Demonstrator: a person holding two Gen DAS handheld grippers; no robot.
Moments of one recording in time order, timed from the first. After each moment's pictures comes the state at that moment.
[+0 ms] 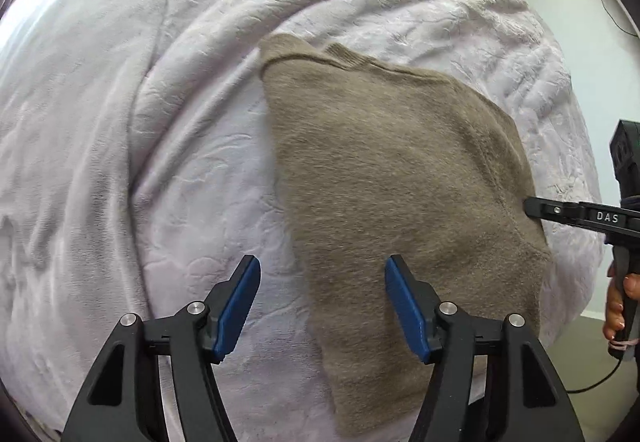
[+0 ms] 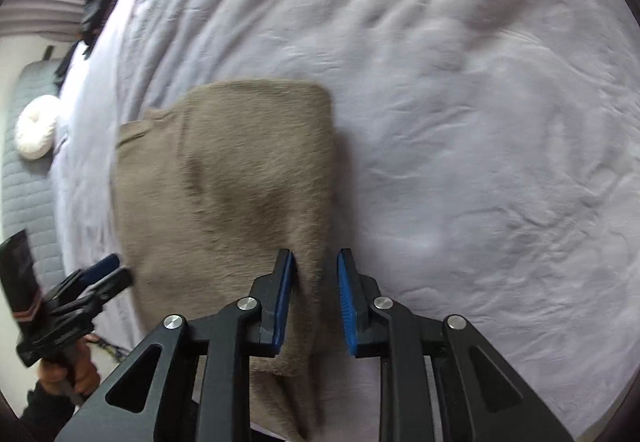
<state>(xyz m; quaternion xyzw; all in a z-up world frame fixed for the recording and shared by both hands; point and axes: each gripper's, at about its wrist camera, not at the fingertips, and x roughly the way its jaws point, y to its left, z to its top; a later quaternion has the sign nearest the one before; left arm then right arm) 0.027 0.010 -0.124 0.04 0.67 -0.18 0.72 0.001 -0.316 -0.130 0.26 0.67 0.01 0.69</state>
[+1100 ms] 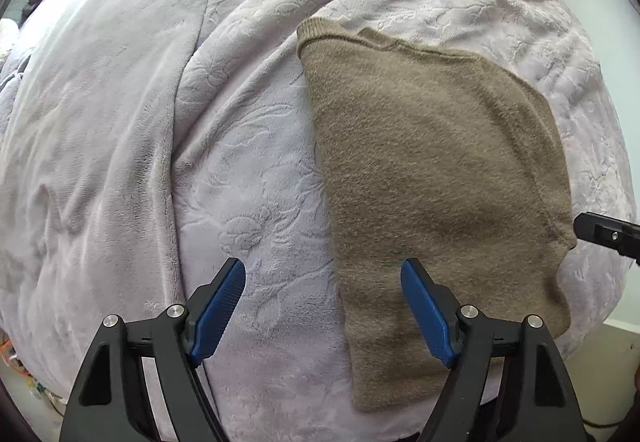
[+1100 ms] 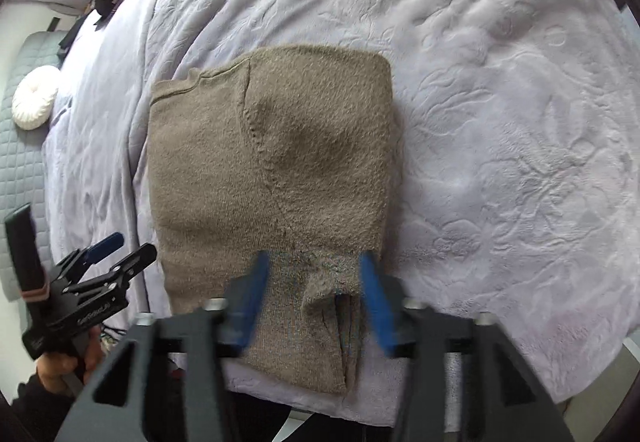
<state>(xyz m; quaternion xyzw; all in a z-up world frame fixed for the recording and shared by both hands) -0.009 0.019 -0.111 0.08 0.67 -0.11 0.73 -0.026 -0.278 -0.082 0.20 0.68 0.01 0.71</state>
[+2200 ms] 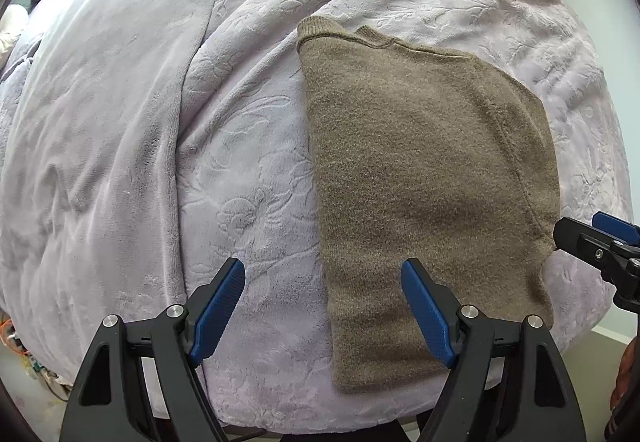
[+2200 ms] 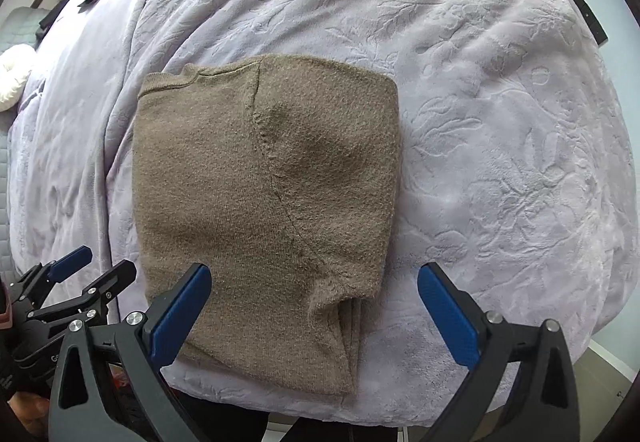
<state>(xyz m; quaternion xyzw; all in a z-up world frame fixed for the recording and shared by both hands) -0.013 0.009 -0.097 0.07 0.68 -0.09 0.72 -0.021 -0.245 -0.069 0.12 0.68 -0.04 0.72</state>
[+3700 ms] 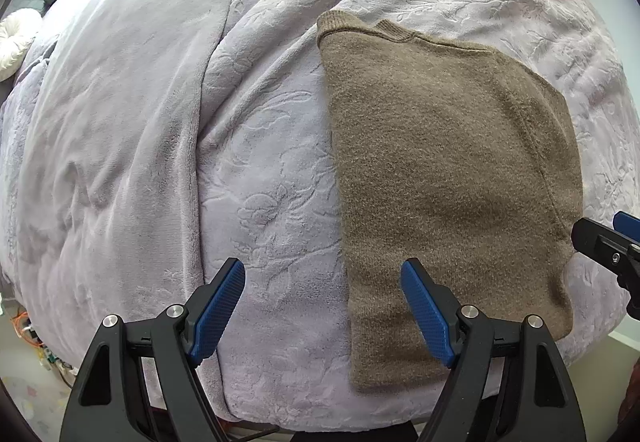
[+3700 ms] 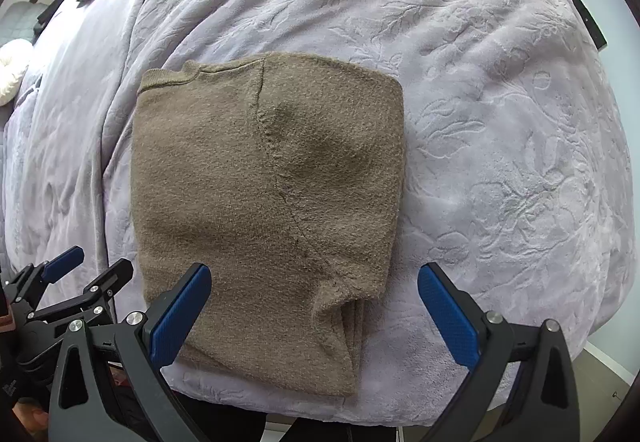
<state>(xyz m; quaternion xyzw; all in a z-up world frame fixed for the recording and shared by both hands) -0.011 0.010 -0.100 0.10 0.69 -0.06 0.72 -0.021 -0.241 -0.070 0.12 0.68 -0.04 0.72</state>
